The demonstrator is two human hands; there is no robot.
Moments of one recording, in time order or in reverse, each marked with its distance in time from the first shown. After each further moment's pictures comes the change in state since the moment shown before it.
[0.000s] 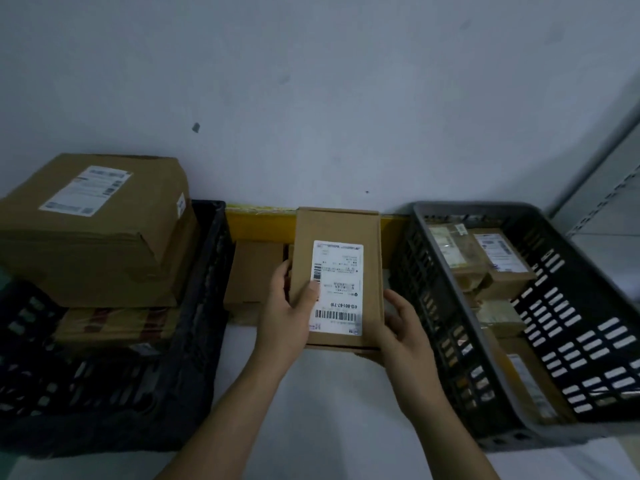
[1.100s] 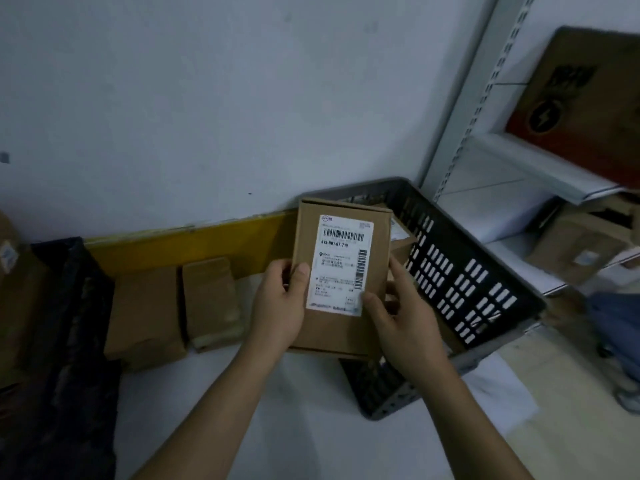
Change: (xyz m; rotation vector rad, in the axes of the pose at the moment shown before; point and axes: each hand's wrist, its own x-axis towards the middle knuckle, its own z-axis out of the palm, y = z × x) left_hand -0.004 0.031 0.143 0.316 -0.252 0.067; right_hand -0.007 -0.042 -0.140 -0.595 0.280 -0.266
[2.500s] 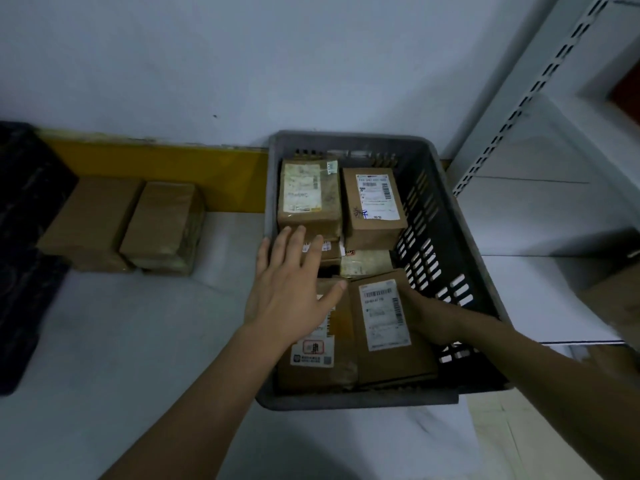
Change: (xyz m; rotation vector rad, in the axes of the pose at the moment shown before) left_hand 0.010 -0.007 0.203 1.078 -0.016 0.171; right_hand 0.206 0.264 -0.138 -0.736 -1.184 0.106
